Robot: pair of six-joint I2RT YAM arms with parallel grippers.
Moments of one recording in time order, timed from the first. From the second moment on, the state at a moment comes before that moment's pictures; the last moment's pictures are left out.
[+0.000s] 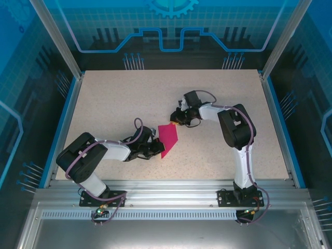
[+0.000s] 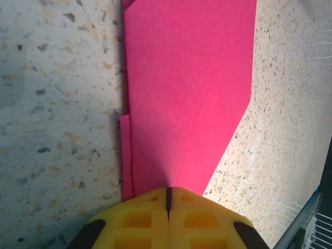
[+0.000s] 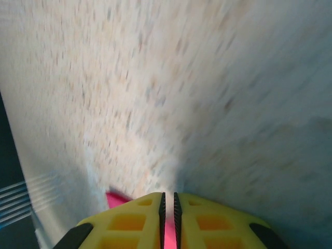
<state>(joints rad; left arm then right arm) -0.61 1.63 0.50 0.28 0.33 -1.03 0.41 2.16 1.39 -0.24 -0.56 0.70</state>
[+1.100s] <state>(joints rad) -0.61 1.61 0.49 0.28 0.34 -0.99 0.57 2.04 1.19 -0.20 -0.53 0.69</state>
